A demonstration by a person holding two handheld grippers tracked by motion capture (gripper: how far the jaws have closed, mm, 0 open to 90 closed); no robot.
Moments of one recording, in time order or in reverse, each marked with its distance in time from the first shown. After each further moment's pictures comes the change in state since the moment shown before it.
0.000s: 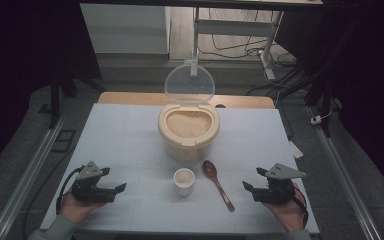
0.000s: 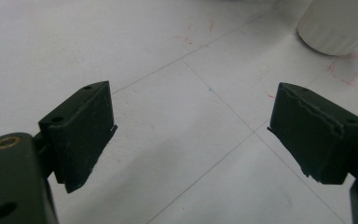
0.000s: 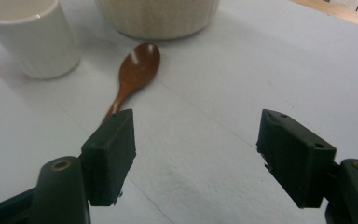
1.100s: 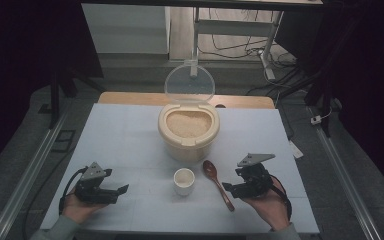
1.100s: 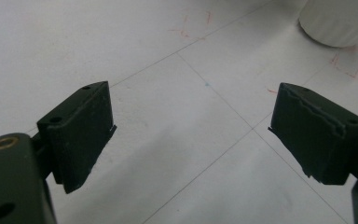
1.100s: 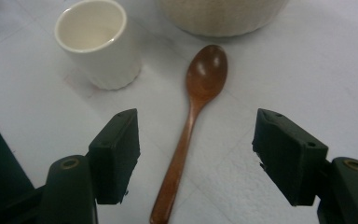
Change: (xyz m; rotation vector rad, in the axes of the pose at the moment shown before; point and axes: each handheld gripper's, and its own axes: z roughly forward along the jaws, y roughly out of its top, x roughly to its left) left arm -0.004 0.000 0.006 0.025 0.002 0.012; right arm 0.046 0.065 0.019 0.246 0.103 0.023
